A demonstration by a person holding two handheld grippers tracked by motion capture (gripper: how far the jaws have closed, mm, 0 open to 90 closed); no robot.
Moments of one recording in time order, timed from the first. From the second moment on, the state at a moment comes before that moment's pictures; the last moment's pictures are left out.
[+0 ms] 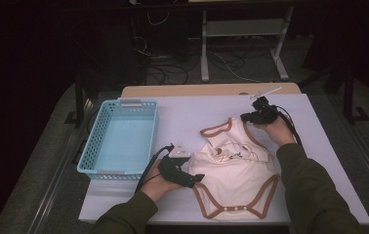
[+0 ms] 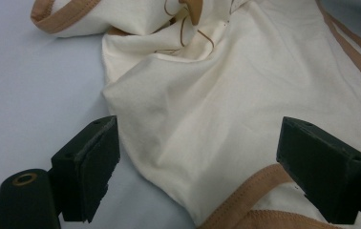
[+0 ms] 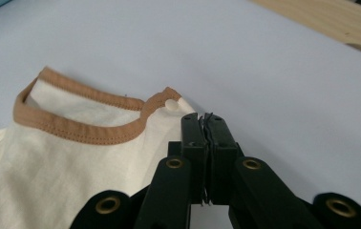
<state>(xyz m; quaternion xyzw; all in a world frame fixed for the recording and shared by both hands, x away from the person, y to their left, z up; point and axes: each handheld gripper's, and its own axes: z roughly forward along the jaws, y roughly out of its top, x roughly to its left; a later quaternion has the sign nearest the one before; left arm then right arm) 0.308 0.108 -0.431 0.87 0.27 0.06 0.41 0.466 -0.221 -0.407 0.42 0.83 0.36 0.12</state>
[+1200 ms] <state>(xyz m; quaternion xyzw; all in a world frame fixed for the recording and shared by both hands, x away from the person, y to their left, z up) 0.308 0.111 -0.430 0.86 0.28 0.05 0.42 0.540 -0.234 -0.417 0.49 0.79 0.35 0.14</state>
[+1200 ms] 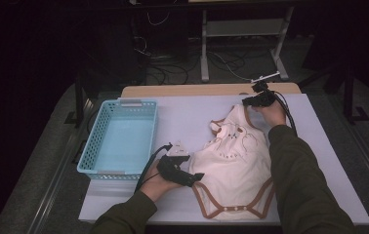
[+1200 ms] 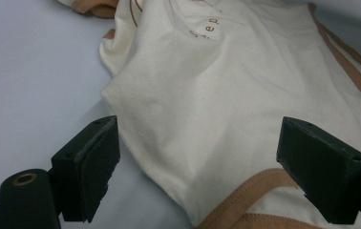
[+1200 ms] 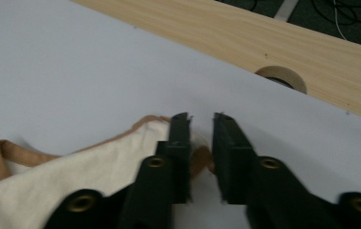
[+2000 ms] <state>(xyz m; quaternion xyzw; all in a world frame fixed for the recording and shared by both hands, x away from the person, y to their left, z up) 0.309 0.111 -0.429 0.86 0.28 0.06 0.42 0.484 -0.250 -0.403 0.49 0.78 0.36 0.14</state>
